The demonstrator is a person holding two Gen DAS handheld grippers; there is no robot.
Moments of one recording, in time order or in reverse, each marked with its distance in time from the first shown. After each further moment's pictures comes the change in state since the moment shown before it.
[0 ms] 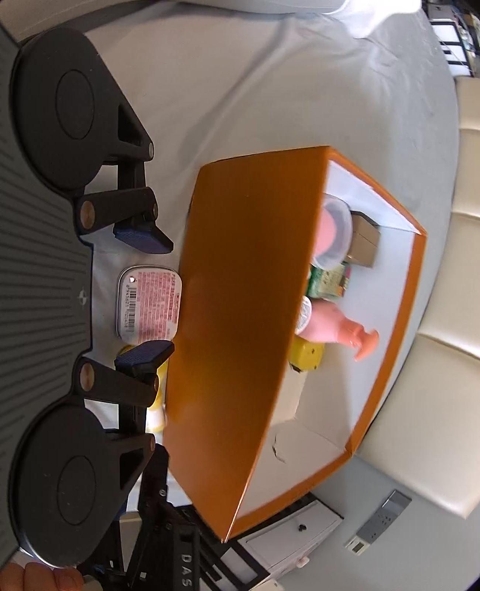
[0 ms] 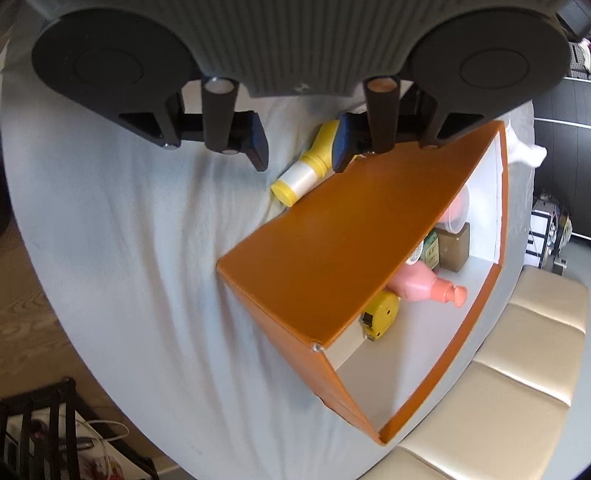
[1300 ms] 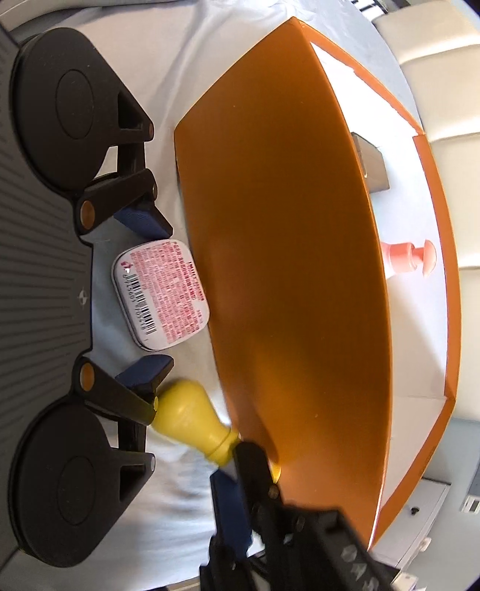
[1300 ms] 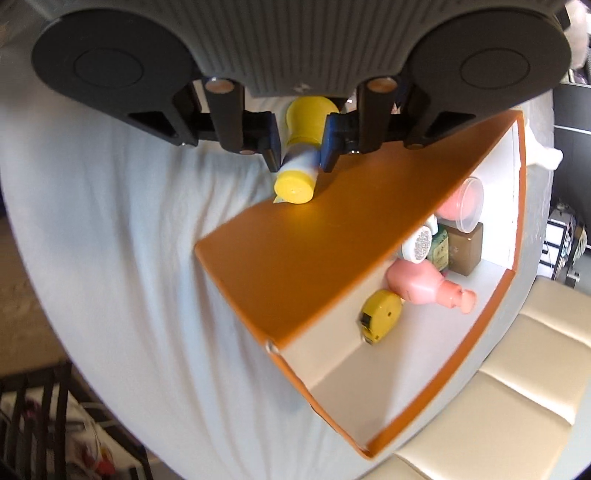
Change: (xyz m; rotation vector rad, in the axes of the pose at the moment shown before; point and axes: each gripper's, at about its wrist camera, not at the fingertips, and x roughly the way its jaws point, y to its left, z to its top) left arm 0.041 -0.052 -0.024 0.357 0.071 0.134; right arm 0.016 0.034 0.001 -0.079 -0.026 -0.060
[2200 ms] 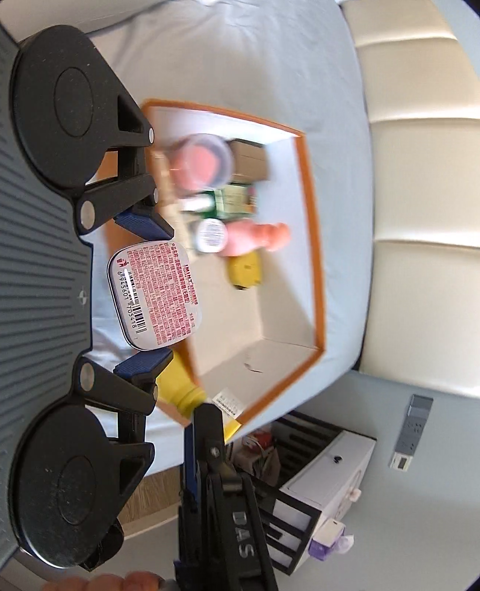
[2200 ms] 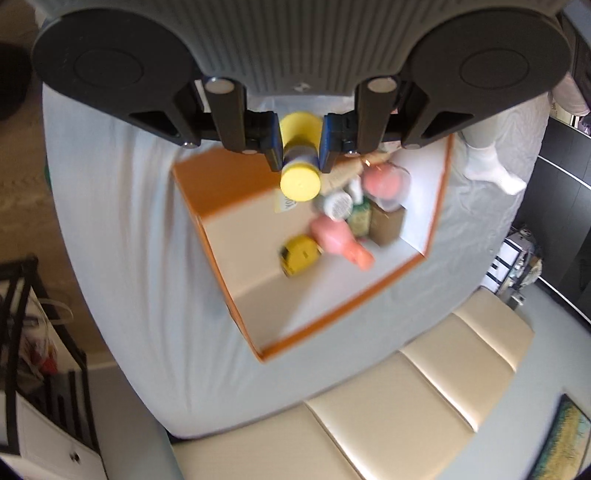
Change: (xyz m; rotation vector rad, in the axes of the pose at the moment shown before) left arm -0.105 0.010 0.061 0.013 -0.173 -0.169; right arm -0.089 0.029 0.010 -0.241 -0.166 0.130
